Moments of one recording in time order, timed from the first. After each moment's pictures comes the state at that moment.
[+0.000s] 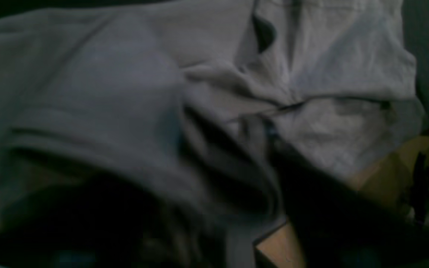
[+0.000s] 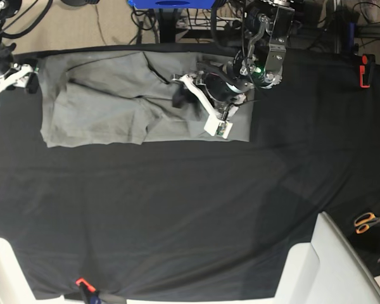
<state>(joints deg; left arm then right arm) 14.7 -2.6 8.7 87.2 -22.7 -16.8 38.9 -16.3 2.3 47.1 85.9 14.1 40.2 -46.2</state>
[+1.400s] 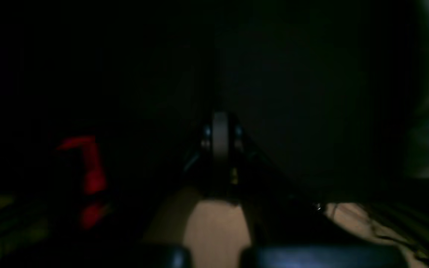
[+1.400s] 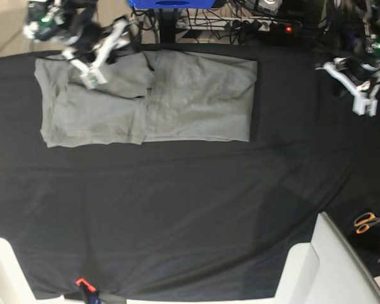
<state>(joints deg) 31.4 -24.4 -25.8 93.4 -22.8 -17.9 37.9 -31.4 -4.5 10.8 100.5 14.0 39.9 -50.8</state>
